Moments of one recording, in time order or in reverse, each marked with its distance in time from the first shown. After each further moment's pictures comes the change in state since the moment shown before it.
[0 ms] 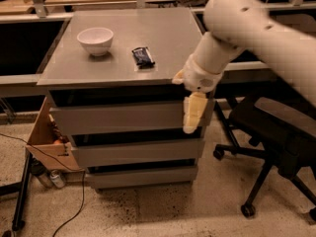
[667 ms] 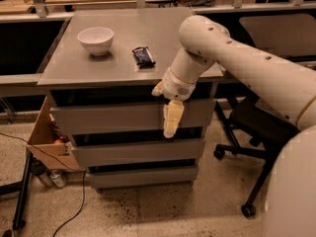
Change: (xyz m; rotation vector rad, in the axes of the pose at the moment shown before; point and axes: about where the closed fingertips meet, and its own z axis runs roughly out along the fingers) arm -0.030 -0.023 0.072 -0.118 -0.091 -0.047
